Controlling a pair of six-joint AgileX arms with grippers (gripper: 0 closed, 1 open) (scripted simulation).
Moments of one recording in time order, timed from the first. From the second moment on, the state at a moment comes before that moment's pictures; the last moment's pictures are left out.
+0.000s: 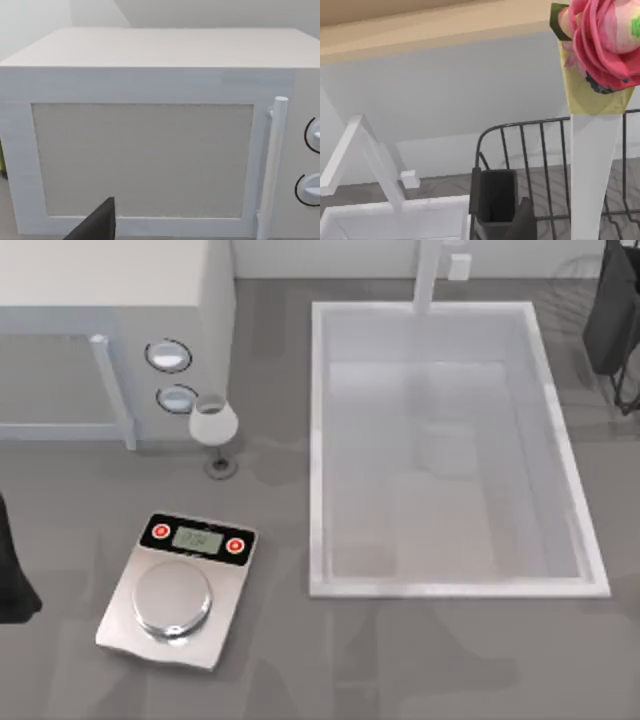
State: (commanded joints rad) left arm 0.00 0.00 0.00 0.00 0.00 0.00; right arm -0.43 1.09 1.19 -0.39 -0.49 0.06
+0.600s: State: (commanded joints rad) left arm 0.00 0.00 0.00 0.00 0.00 0.00; right arm -0.63 0.99 1.15 -0.15 -0.61 0.02
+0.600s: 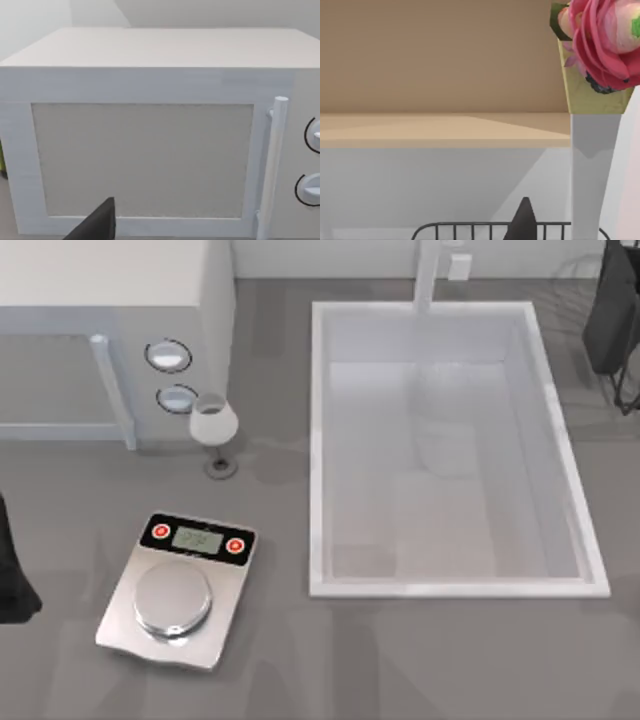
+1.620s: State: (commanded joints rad) left arm 0.00 0.00 0.00 0.00 0.00 0.00; right arm -0.33 1.75 1.00 0.77 -0.30 0.02
